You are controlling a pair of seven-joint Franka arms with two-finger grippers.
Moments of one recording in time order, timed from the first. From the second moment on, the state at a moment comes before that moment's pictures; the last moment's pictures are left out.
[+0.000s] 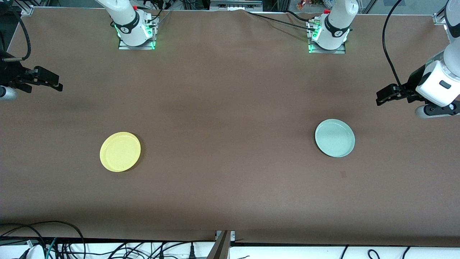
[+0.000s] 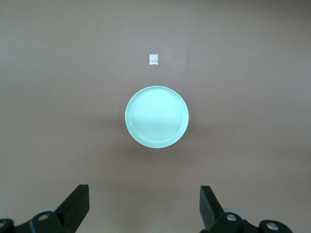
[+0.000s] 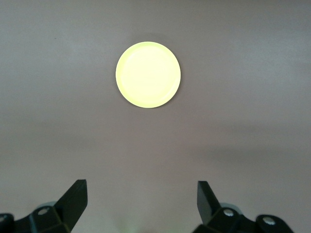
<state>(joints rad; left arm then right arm) -0.02 0.11 -0.04 -1.51 -0.01 1.54 -0.19 0.10 0.06 -0.13 -1.54 0.03 1.53 -0.08</state>
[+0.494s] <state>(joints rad) 0.03 0.08 -0.04 -1.51 -0.02 1.54 -0.19 0.10 0.06 -0.13 -1.54 0.04 1.53 -0.08</state>
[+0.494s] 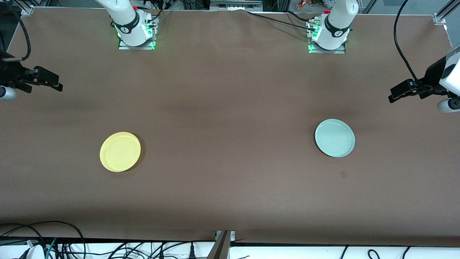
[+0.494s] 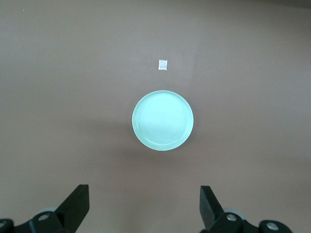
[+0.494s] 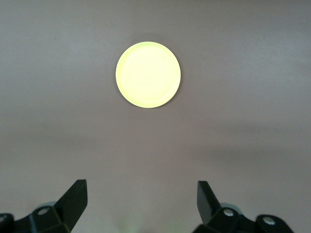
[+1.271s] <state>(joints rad) 0.02 0.10 -0.05 -1.54 -0.02 1.55 -0.13 0.10 0.06 -0.13 -1.54 0.04 1.53 -0.08</state>
